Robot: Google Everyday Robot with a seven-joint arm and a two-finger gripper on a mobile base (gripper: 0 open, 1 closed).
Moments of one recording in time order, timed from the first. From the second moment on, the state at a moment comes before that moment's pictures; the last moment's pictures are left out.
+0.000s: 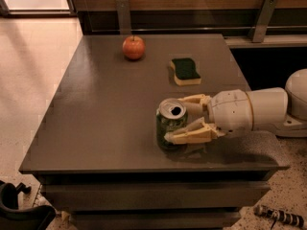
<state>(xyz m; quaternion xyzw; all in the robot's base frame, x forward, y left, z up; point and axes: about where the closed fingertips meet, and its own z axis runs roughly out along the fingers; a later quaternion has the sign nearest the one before) 0.431 -0.051 0.876 -0.58 0.54 0.38 0.48</state>
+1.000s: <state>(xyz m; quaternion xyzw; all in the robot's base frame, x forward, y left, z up) 0.435 -0.047 0.896 -0.59 0.54 0.38 0.47</state>
